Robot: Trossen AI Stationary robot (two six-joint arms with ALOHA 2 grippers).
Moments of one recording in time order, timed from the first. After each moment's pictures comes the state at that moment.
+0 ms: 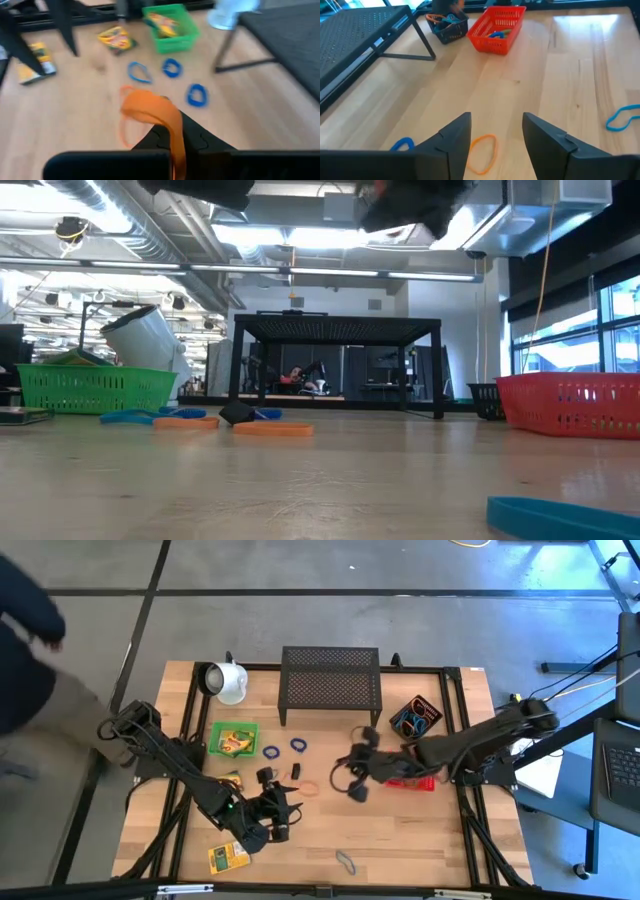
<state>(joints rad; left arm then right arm) -0.68 1.59 1.13 -0.42 -0.91 -0.59 0.34 1.47 1.09 -0.29 0.48 0.36</state>
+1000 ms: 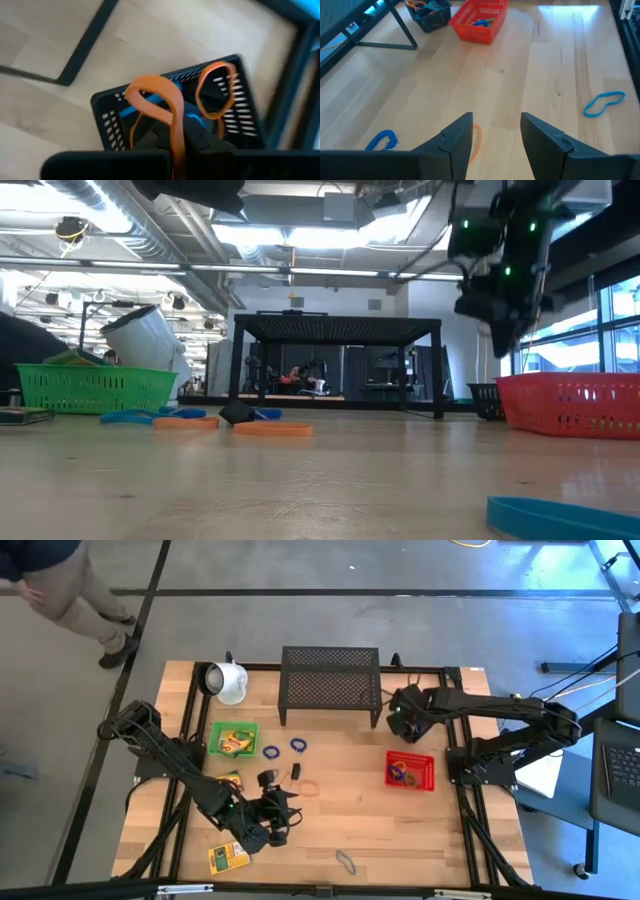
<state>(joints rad) -0.68 1.59 1.13 -0.43 -0.81 -0.61 -0.31 1.26 0.82 -0.93 0.41 0.70</state>
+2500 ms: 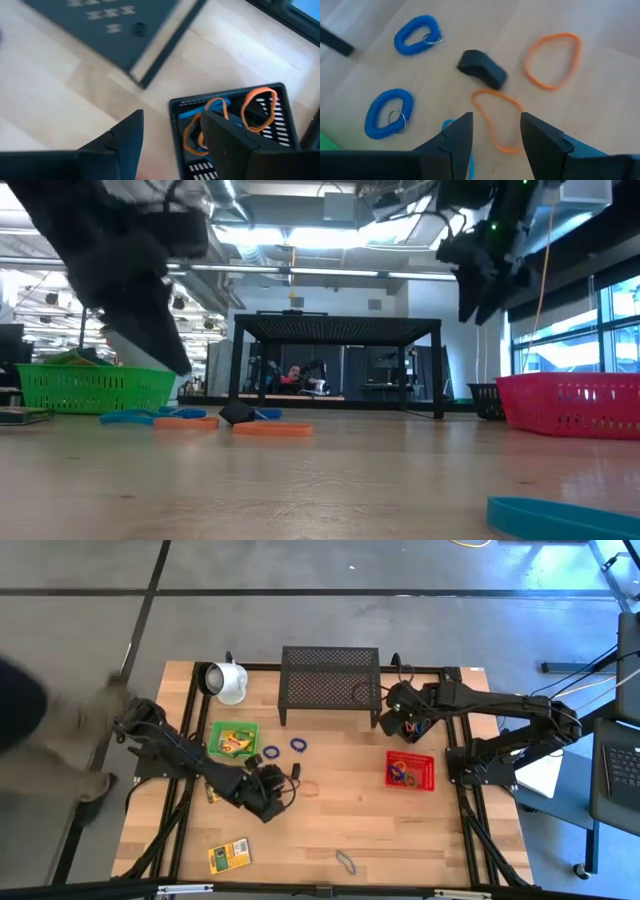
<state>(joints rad) -0.50 1.60 0.85 -0.50 -0.60 -0.91 -0.23 1.26 1.02 -0.99 0.31 0.67</state>
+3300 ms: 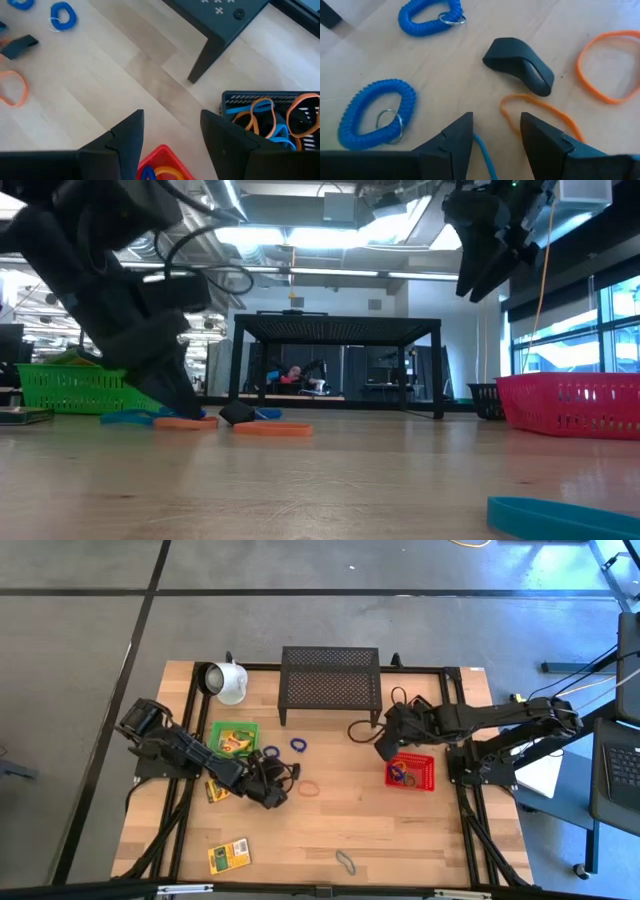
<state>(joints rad) -0.41 1.64 0.66 -0.17 -0.60 -0.90 0.10 1.26 1.05 -0.98 0.41 0.81</state>
